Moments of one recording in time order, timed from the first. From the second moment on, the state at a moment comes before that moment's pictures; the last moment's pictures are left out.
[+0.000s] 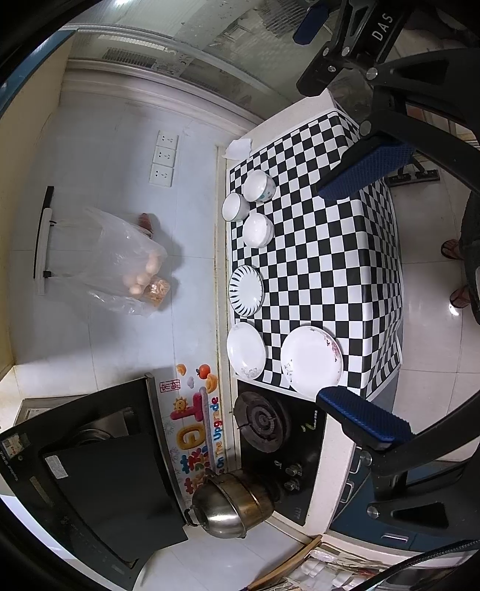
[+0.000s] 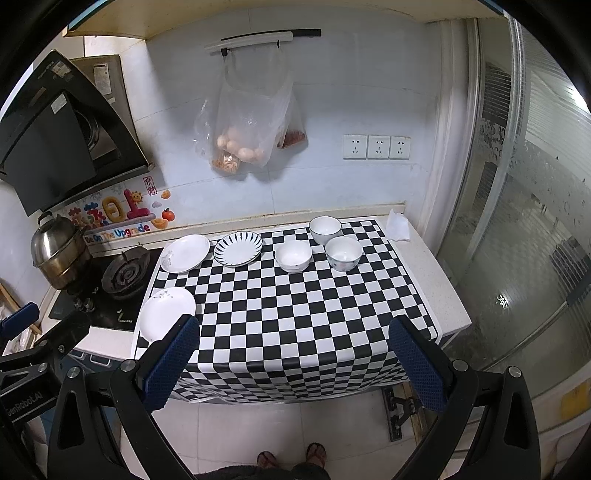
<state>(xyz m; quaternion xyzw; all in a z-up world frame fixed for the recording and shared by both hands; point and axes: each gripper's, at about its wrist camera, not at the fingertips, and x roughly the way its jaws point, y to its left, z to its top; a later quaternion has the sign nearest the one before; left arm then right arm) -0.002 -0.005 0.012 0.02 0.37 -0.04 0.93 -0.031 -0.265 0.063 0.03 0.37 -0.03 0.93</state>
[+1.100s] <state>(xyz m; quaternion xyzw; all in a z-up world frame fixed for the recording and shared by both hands) -0.009 0.013 -0.004 0.01 0.37 -0.04 0.93 -0.037 -0.258 0.058 0.03 0.38 -0.03 0.93</state>
